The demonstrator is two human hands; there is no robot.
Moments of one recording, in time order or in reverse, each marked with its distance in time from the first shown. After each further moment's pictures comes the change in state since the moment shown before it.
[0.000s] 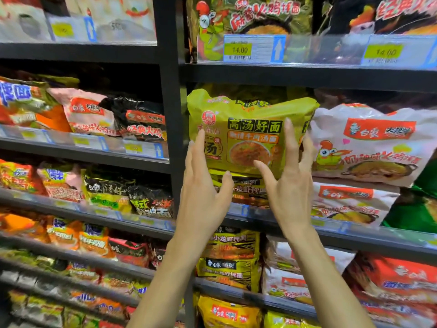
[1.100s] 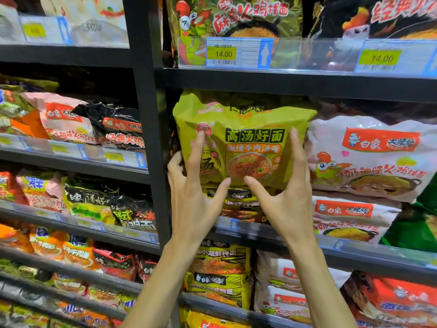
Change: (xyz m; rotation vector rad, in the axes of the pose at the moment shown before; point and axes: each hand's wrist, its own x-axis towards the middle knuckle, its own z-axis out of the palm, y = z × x) left_hand 0.024 -0.028 0.042 0.128 0.176 0.119; right_hand 0.009 0.024 -0.009 0.295 -0.112 0.047
